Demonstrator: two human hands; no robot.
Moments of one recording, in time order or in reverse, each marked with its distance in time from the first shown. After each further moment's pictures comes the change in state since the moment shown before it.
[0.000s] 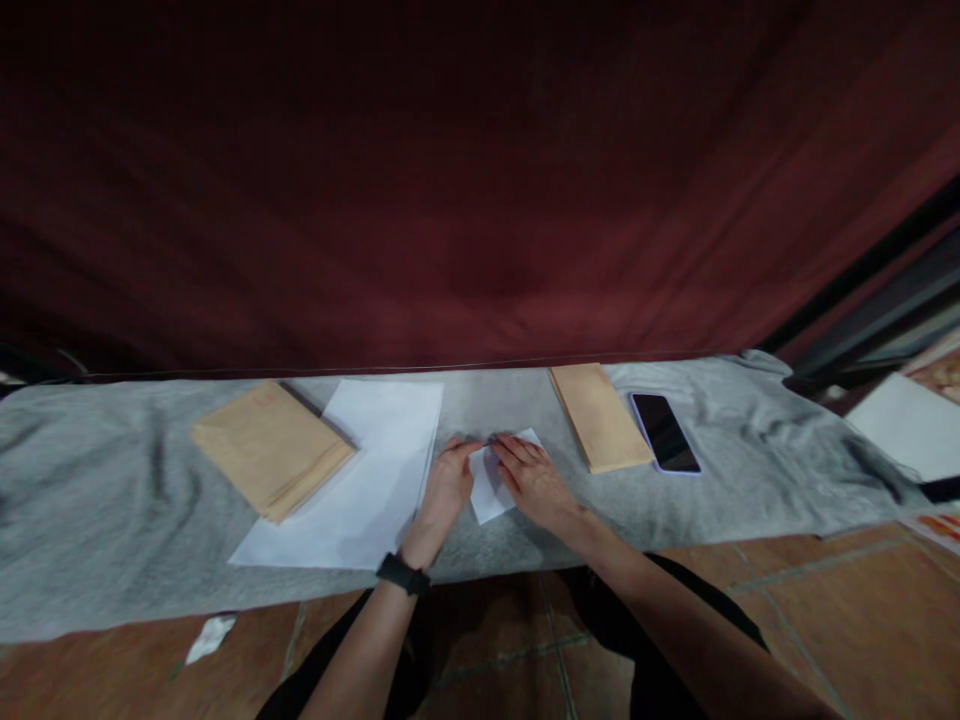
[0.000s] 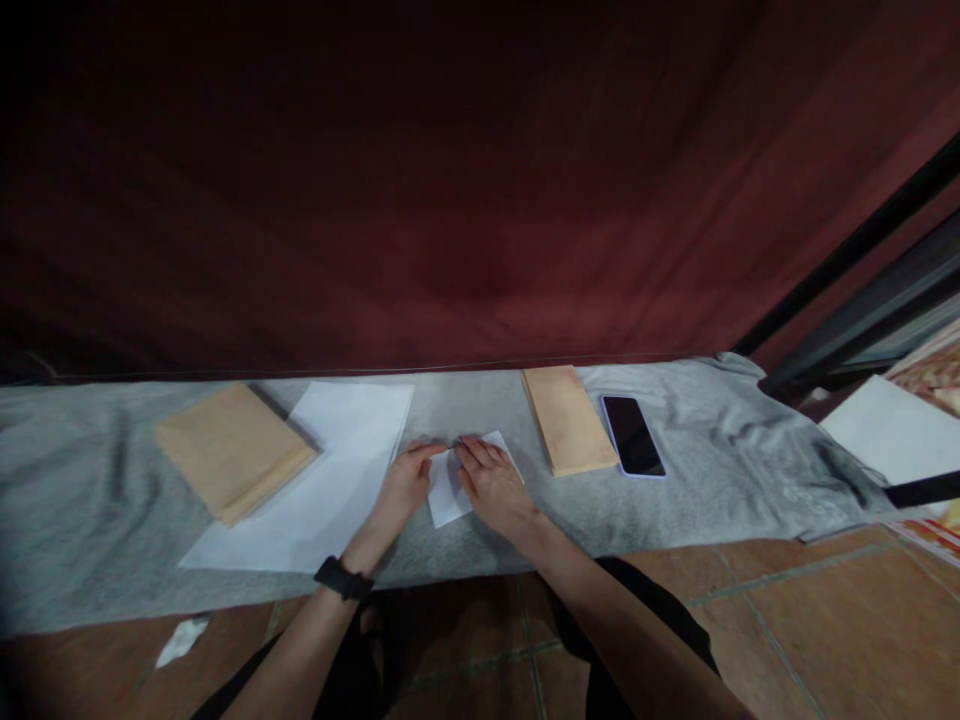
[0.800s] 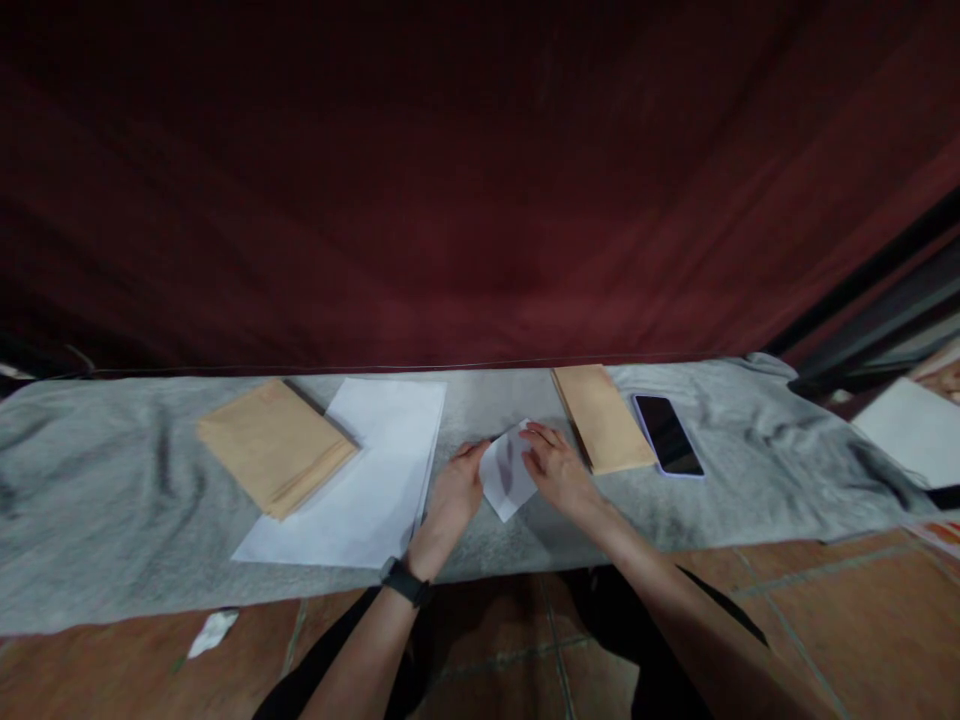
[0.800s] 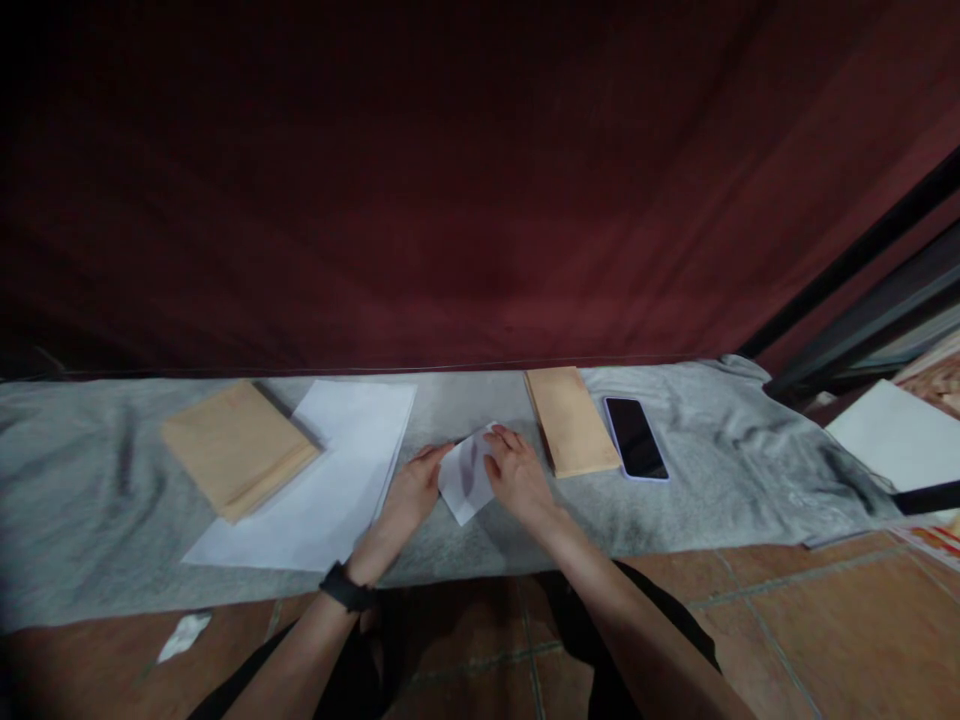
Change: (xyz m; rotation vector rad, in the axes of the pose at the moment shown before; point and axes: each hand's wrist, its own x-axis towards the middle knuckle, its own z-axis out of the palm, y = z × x) left_hand -0.012 0.014 0.001 -0.029 -0.068 0.023; right_hand -0.001 0.022 -0.020 0.057 0.112 0.132
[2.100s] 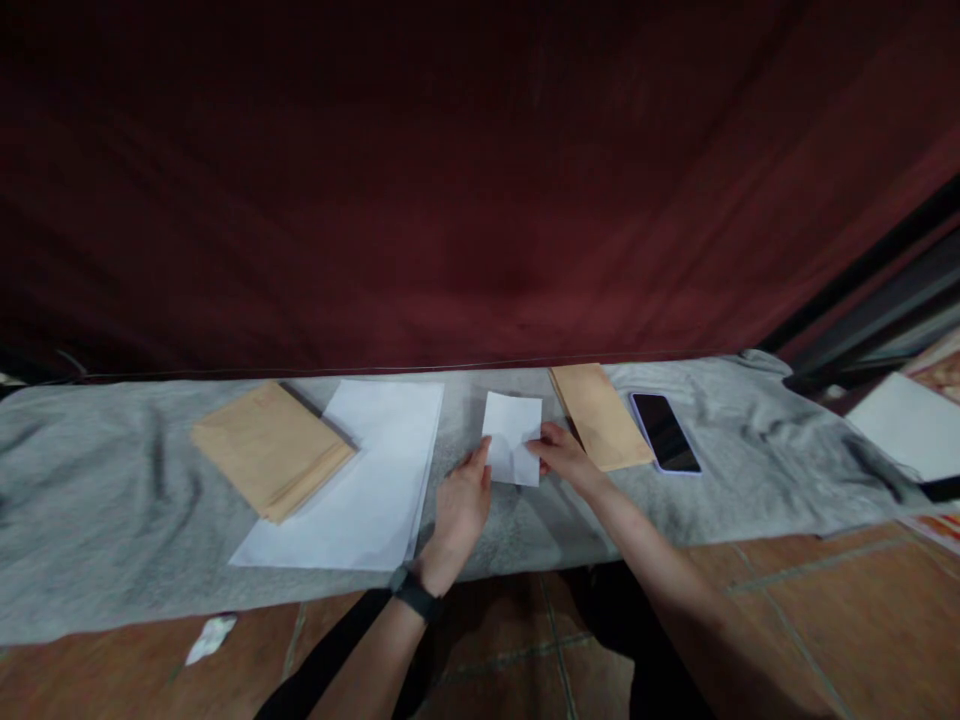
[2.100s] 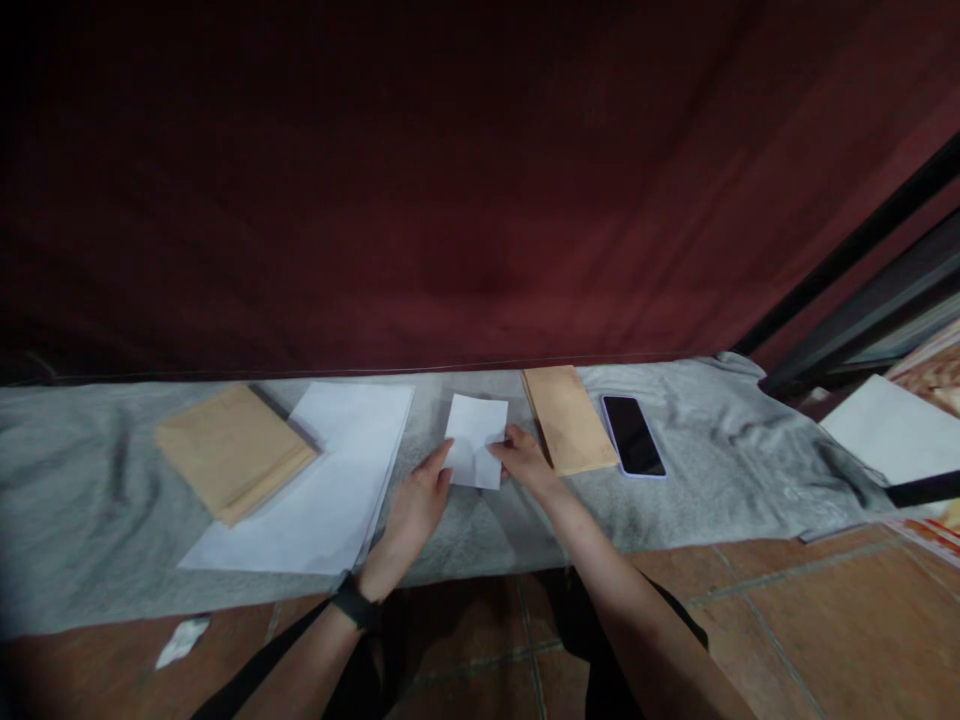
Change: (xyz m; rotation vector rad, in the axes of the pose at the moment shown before) left_hand -0.014 0.023 0.007 0.247 0.039 -0.150; right_hand 0.022 0.015 -0.001 0.996 -0.106 0.610
